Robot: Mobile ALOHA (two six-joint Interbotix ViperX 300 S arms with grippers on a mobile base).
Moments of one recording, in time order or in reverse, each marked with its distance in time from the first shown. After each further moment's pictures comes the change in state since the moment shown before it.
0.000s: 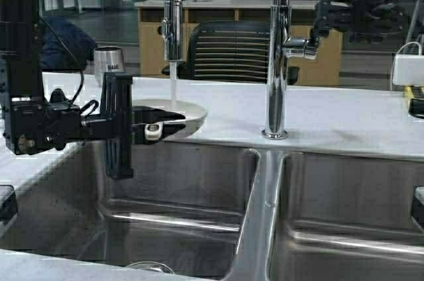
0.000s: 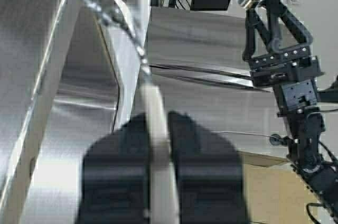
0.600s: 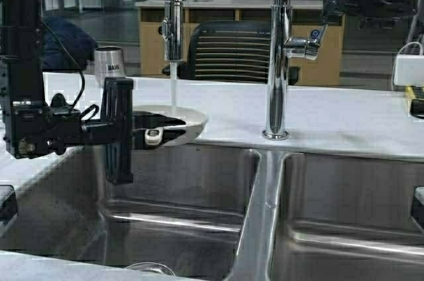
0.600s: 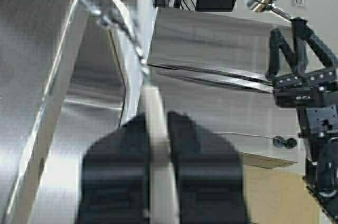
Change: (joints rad) left arm 0.000 0.025 -0.008 0.003 0.000 0.002; right arm -0.003 -0.135 0.091 -0.008 -0.051 -0.009
